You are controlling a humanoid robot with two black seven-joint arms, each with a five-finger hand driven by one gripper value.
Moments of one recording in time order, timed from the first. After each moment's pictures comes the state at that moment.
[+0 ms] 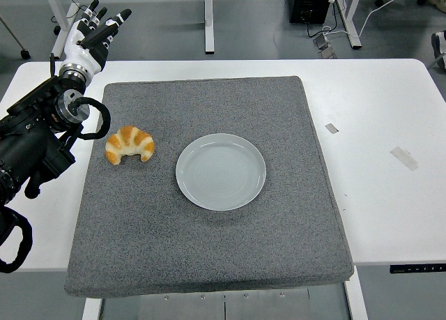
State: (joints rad) left arm -1.08 0.08 -0.65 -0.28 -0.04 -0.06 -0.30; right arm -0.10 0.00 0.09 0.14 -0.13 0.00 0.25
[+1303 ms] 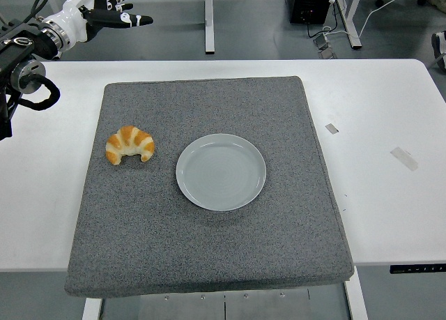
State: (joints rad) left arm -1.28 0.25 -0.17 -0.28 0.33 -0.42 -0.33; right arm -0.10 0.00 0.09 0.14 -0.13 0.00 0.25
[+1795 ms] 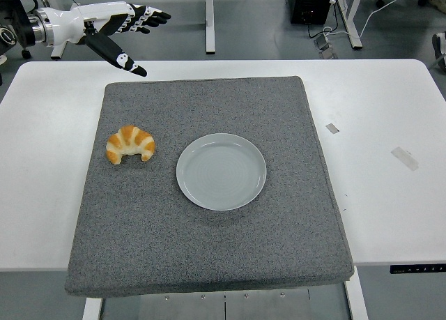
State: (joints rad) left arm -1.47 0.45 0.28 -0.57 0.65 -0.51 -0.60; right arm -0.10 0.00 0.09 0.14 -0.13 0.00 0.25
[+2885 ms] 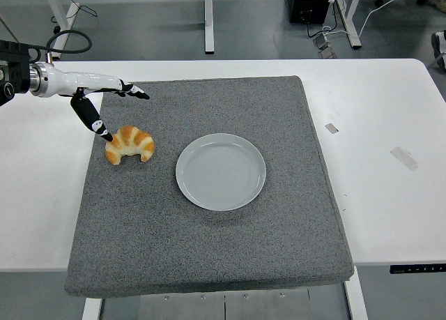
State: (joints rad) left arm -1.41 0.47 0.46 -0.63 0.94 -0.37 -0.61; right arm -0.10 0.00 0.09 0.14 -0.13 0.00 0.25
